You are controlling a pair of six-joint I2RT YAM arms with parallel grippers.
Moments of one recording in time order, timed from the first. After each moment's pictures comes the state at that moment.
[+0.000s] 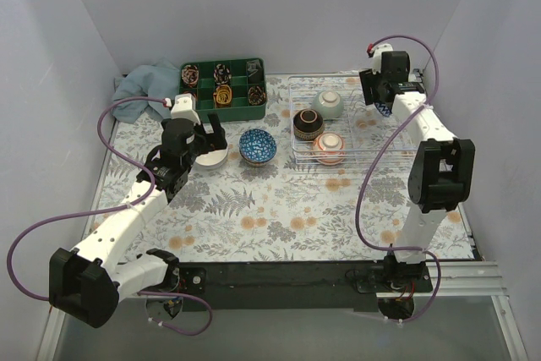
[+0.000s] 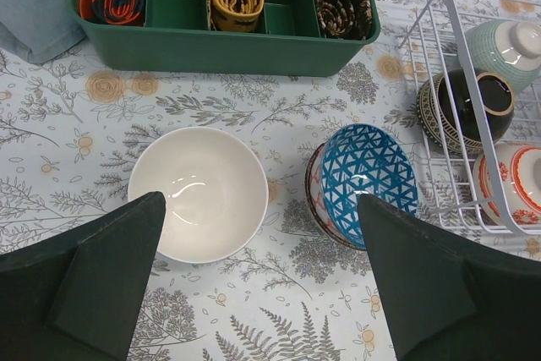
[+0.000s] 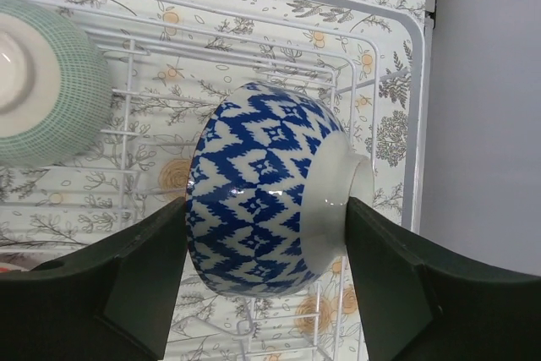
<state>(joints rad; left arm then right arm) -0.39 1.08 0.83 -0.10 -0.26 -0.35 0.09 1.88 1.58 -0.35 0.17 -0.28</state>
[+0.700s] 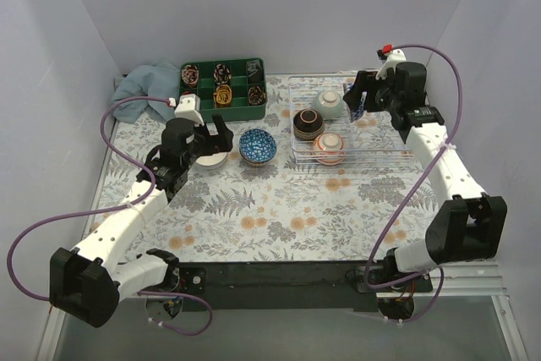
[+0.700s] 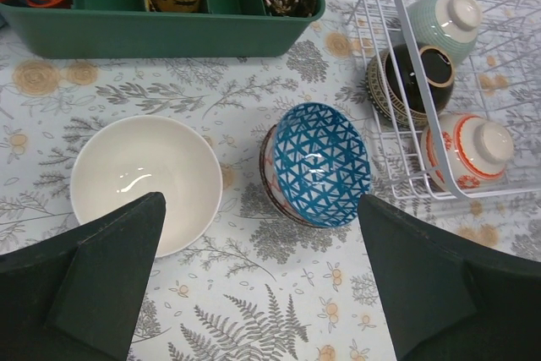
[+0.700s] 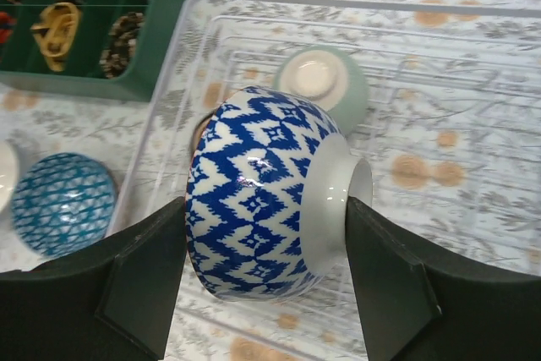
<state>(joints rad) -0.39 1.08 0.83 -0.10 -0.13 -0.38 0.13 1.46 1.32 -0.29 -0.24 0.12</state>
